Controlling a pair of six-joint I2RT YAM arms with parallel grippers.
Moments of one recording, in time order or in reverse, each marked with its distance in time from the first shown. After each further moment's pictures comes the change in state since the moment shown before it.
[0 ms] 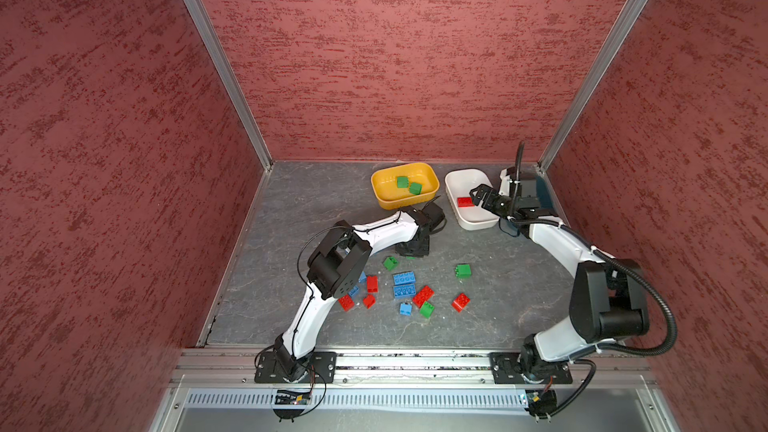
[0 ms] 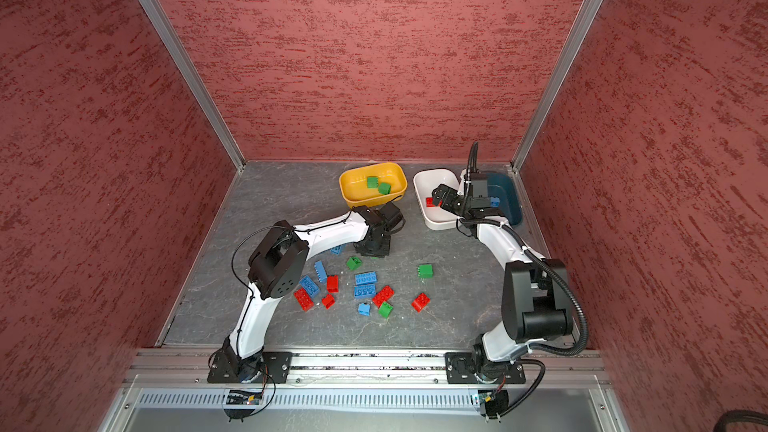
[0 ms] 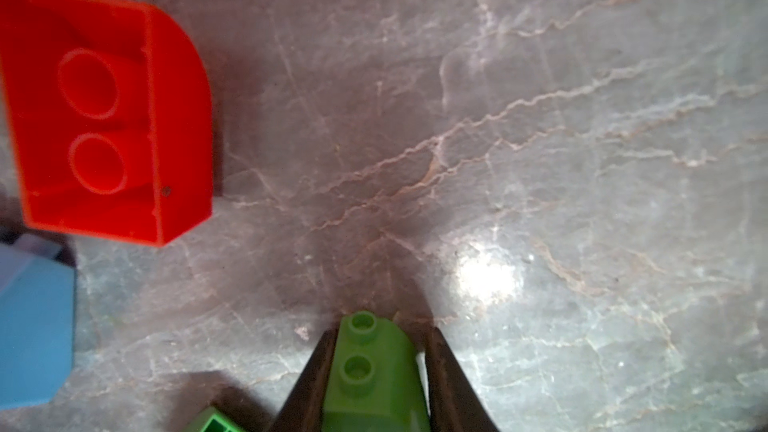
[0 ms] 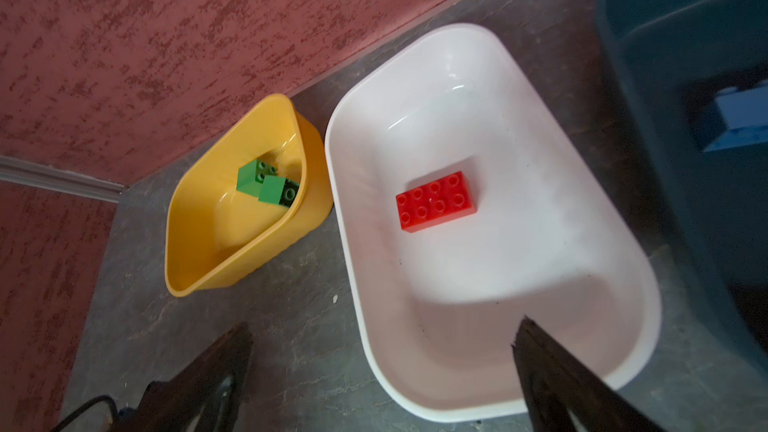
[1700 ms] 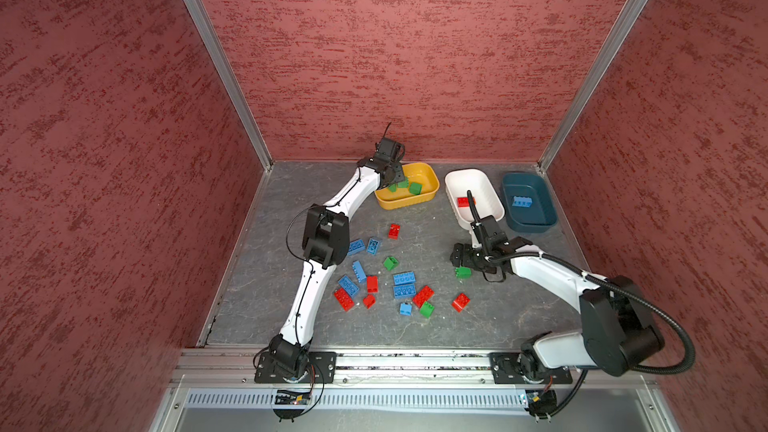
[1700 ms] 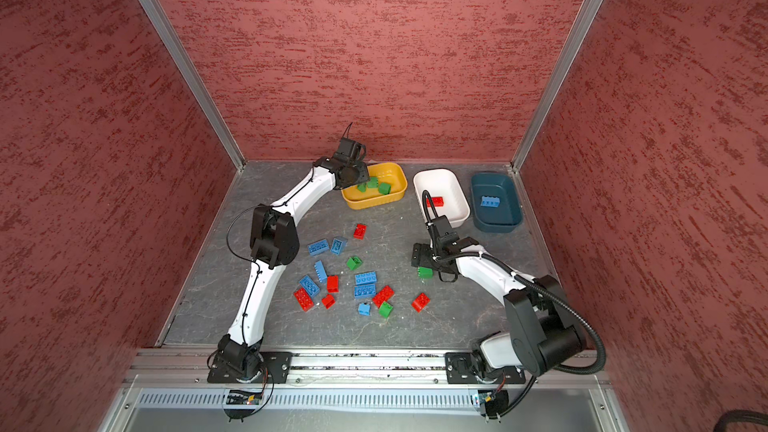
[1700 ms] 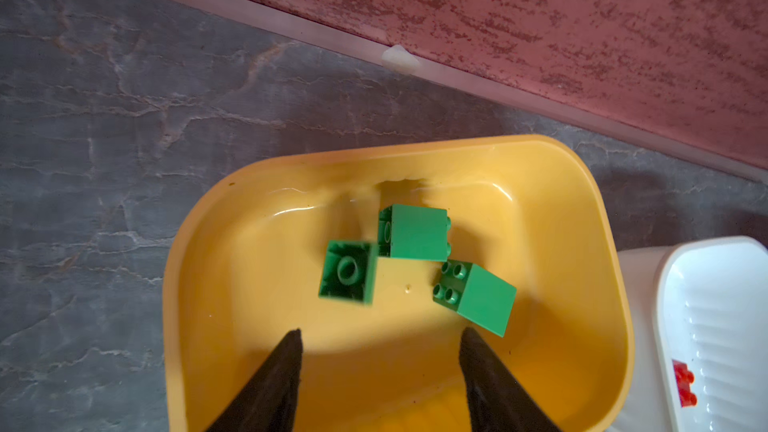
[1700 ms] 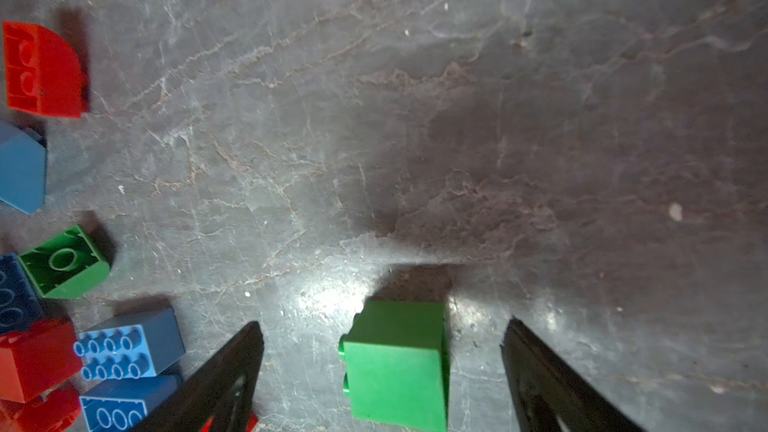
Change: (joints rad) left arm 0.372 0.271 0.648 0.159 0.040 0.111; right arm 0.311 -0.122 -0.265 -0.342 0.114 0.037
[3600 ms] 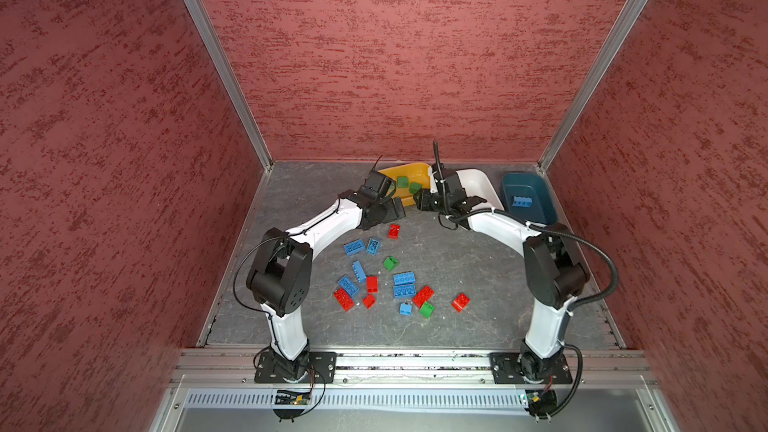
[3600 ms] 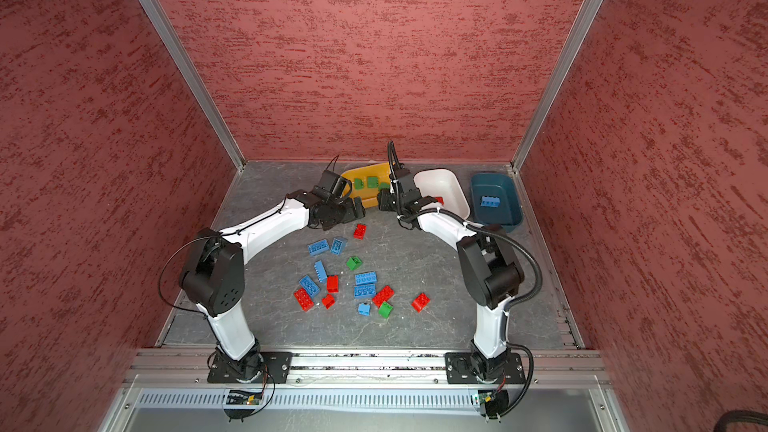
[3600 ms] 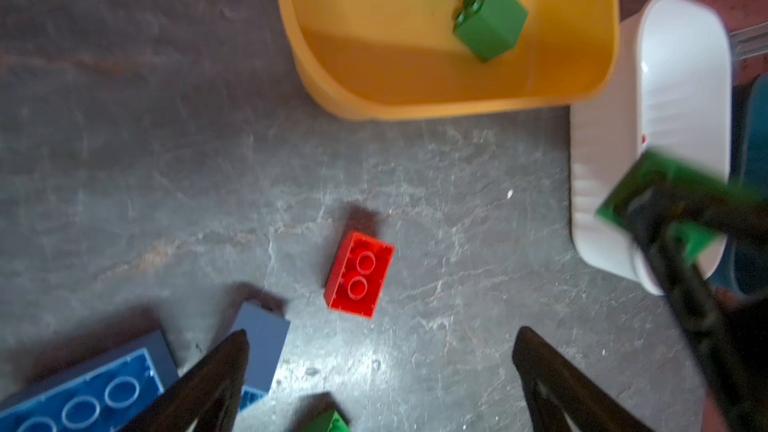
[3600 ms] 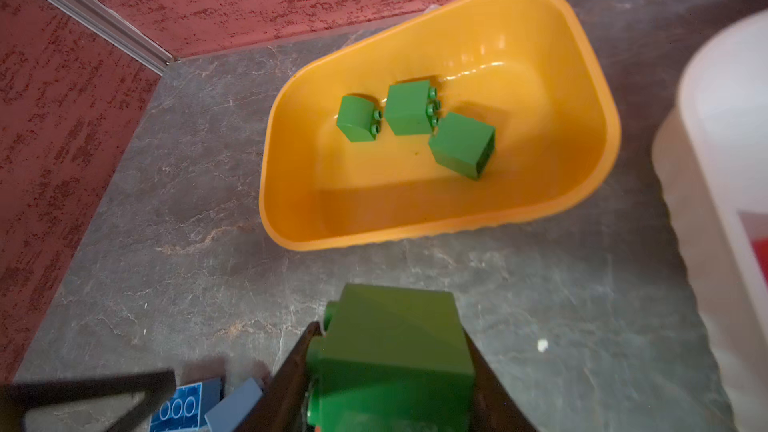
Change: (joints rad) left arm -0.103 -0.656 -0.943 0.135 0.119 -0.151; right arm 0.073 0.517 0.653 0.370 0.028 -0.085
